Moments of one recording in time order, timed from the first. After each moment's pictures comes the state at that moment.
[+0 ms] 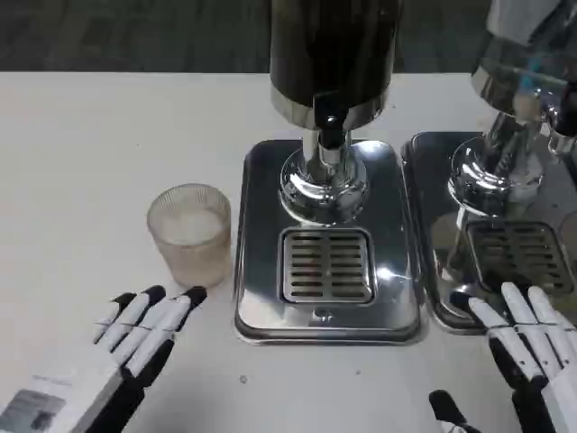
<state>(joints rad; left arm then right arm) 0.58 0.59 0.12 -0.15 0.75 -0.66 0.17 0.67 -0.40 0.17 -0.25 -0.99 -0.32 -0.65</state>
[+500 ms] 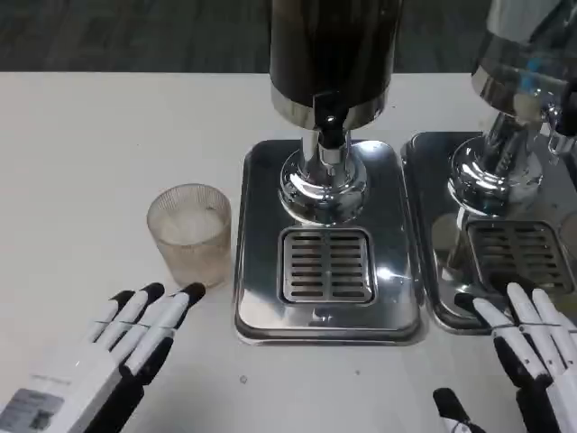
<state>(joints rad) 0.58 0.58 0.12 -0.15 0.74 -0.66 0.17 0.68 -0.39 0.16 -0.25 -0.96 -0.32 -0.64</state>
